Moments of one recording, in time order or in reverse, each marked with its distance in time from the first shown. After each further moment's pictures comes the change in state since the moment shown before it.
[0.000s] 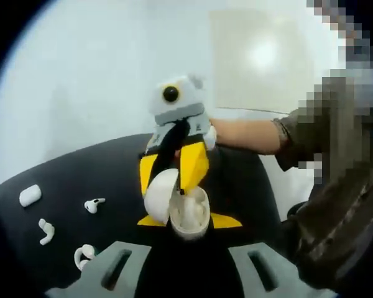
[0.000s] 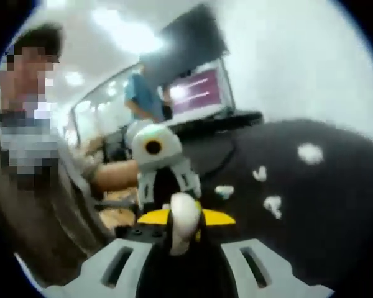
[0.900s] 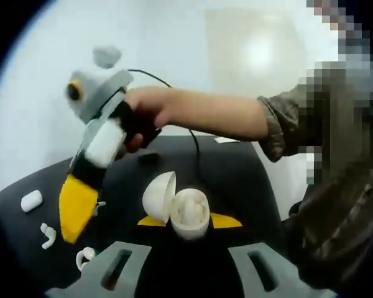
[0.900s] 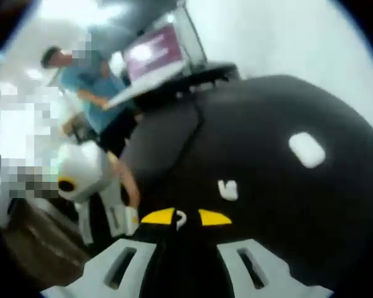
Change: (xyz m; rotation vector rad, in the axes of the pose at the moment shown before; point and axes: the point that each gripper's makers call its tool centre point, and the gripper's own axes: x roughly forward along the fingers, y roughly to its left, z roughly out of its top) left arm -0.003 -0.006 0.002 0.031 -0.013 0.004; right arm 0.074 -0.069 0.016 -0.022 0.433 -0.215
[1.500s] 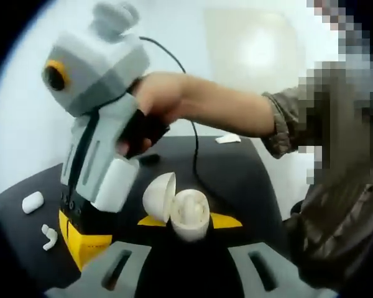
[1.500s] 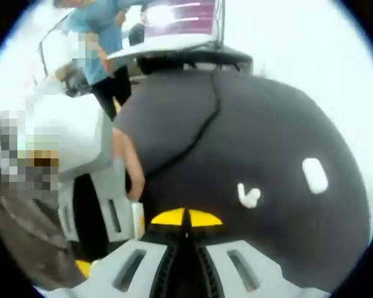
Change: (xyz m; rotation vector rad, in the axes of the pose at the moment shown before) left arm 0.001 0.001 0.001 0.005 -0.001 0.009; right arm 0.011 0.014 -0.008 -0.238 0.072 -0.137
